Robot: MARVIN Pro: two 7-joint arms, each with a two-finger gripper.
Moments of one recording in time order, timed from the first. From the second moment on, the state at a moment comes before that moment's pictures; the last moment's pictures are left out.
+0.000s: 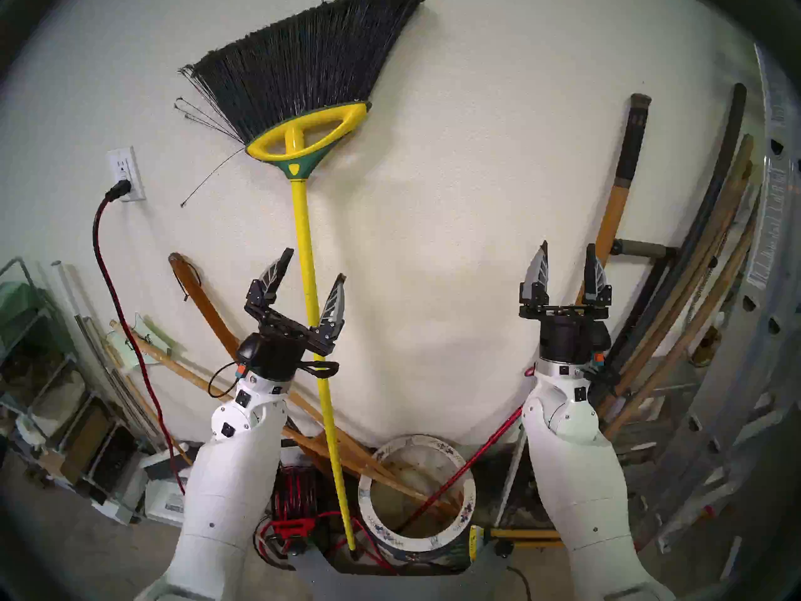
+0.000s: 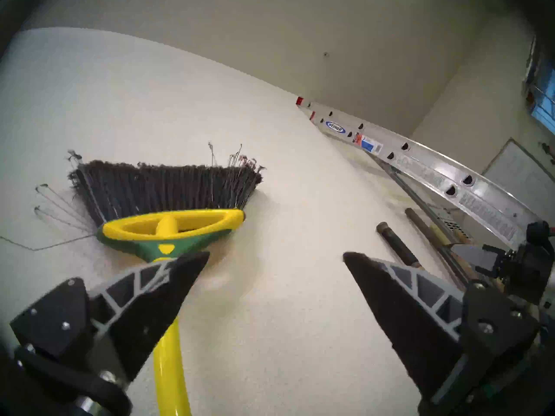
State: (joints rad) left arm 1.53 -1.46 -1.63 -1.54 -0.54 -0.96 -0.85; right arm -1.50 -1.51 1.60 -1.54 0.31 -0.96 0.24
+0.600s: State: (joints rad) left arm 1.63 -1.51 -1.69 -1.64 -0.40 -0.89 -0.75; right arm -1.49 -1.56 1.67 -1.53 0.34 -0.96 0.34
